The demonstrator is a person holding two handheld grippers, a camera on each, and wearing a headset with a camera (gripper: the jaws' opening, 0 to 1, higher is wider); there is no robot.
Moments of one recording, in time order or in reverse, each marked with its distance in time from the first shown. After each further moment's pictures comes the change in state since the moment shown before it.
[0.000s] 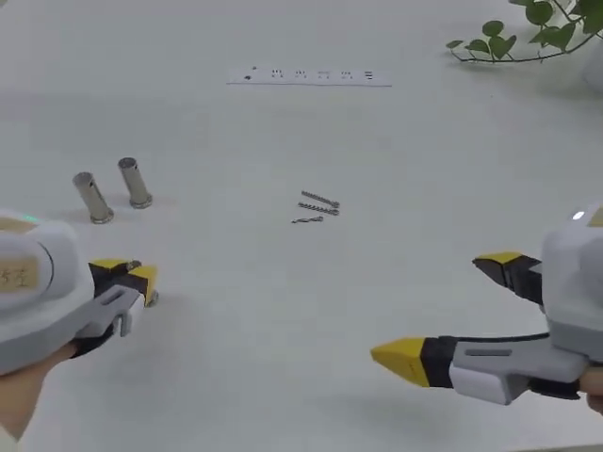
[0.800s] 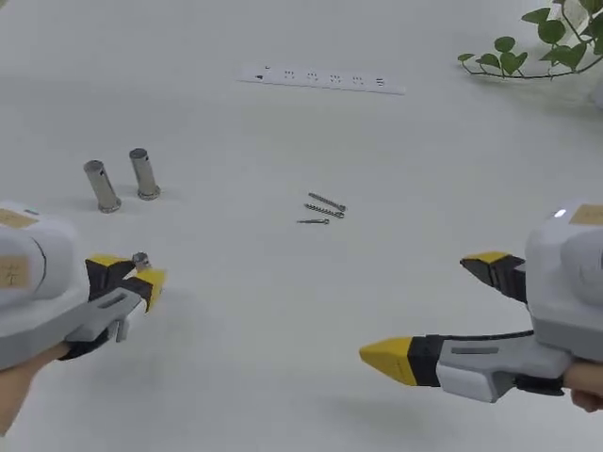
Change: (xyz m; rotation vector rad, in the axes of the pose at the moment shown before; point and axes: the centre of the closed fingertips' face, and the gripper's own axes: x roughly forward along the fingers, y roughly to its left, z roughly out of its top) left arm -0.016 -0.004 0.002 -0.002 -0.002 -0.060; right arm 0.007 0.009 0.017 -0.060 0.025 0.032
